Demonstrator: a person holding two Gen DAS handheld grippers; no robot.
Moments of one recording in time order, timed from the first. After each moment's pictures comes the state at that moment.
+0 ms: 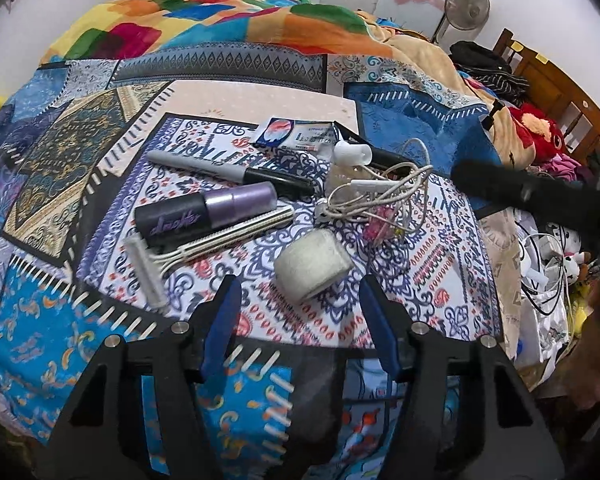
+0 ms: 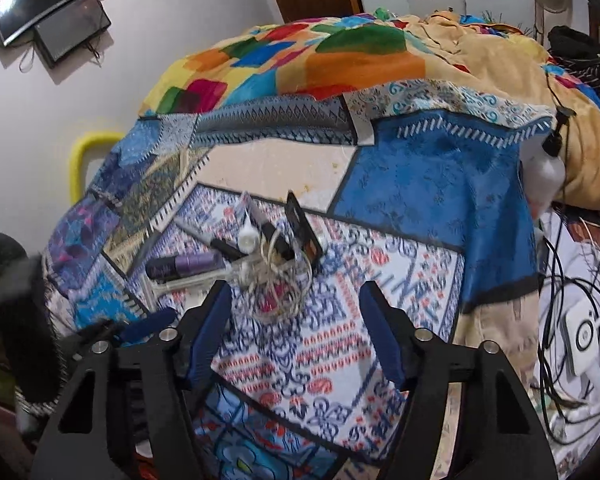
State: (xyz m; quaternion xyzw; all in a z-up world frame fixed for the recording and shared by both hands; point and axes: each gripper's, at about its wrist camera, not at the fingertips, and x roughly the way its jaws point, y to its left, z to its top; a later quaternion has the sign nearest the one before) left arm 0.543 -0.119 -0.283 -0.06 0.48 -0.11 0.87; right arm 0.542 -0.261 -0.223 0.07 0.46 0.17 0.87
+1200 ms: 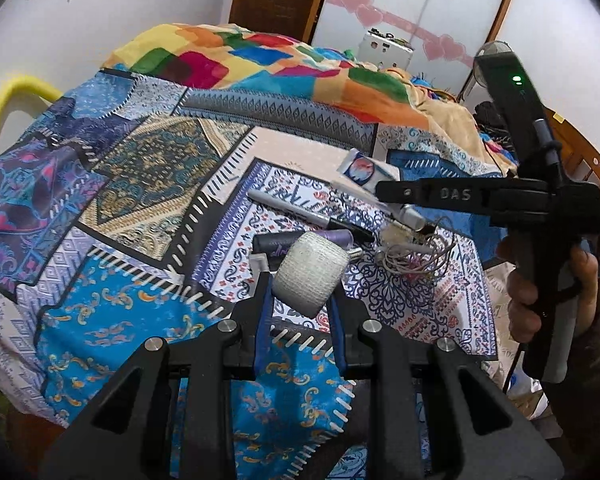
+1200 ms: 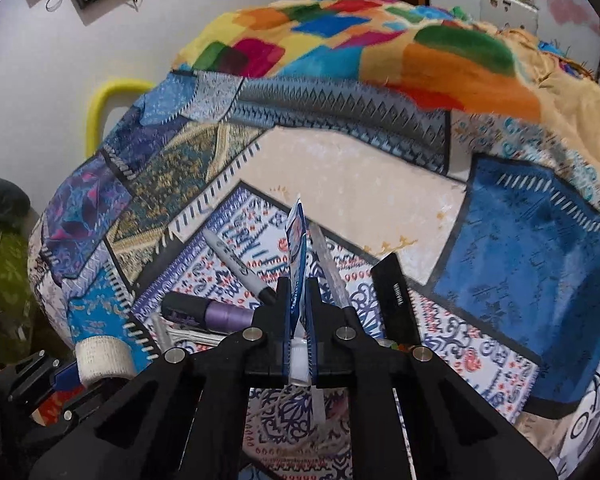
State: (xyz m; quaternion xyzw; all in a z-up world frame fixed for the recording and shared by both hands) left arm 0.503 -0.051 -0.235 -0.11 0.41 -0.05 0.90; right arm 0.601 -0.176 -0.234 -0.01 0.49 0.24 0.84
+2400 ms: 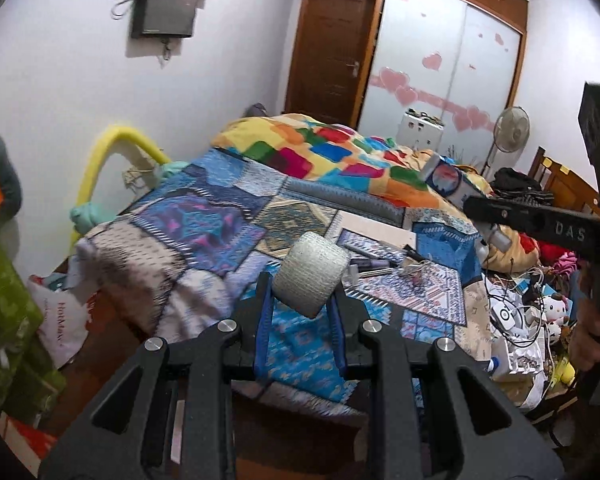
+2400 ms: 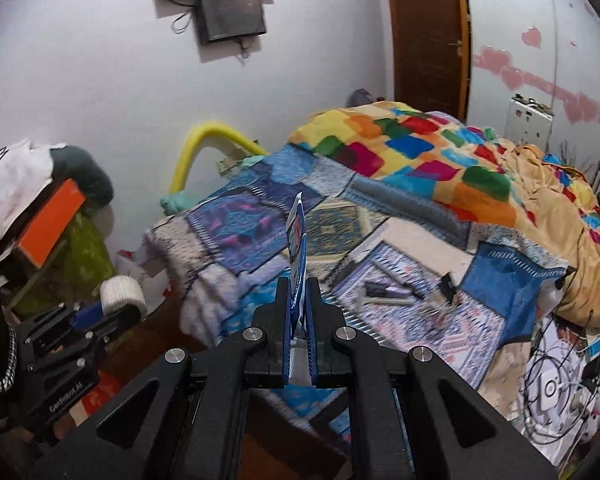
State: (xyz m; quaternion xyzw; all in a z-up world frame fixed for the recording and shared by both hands) left arm 0.250 0.044 -0.072 -0.10 0.30 0.06 0.95; right arm 0.365 -0.119 -0.048 -0.05 0.36 0.31 0.88
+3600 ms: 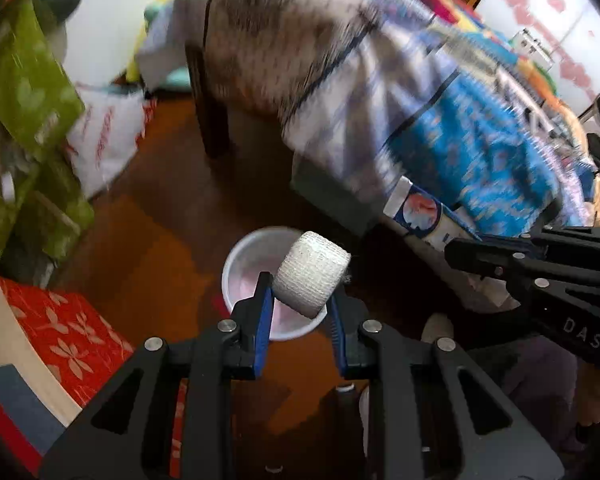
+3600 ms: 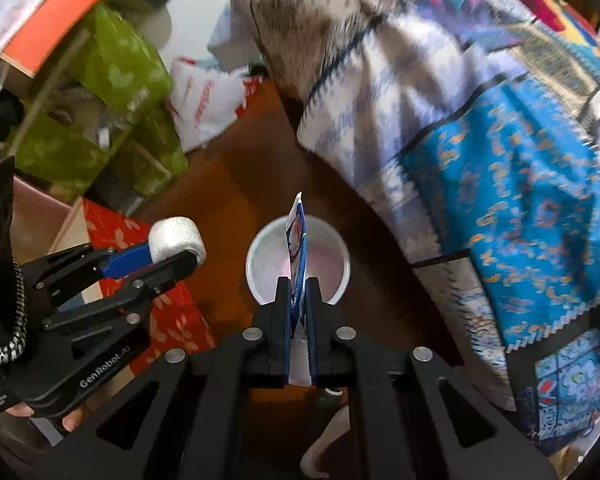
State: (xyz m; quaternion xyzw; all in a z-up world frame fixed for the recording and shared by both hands) left arm 0.183 0.201 -0.312 -0.21 0.54 0.15 0.80; right arm 0.281 0.094 -0.289 -0.18 0.59 0.40 0.68
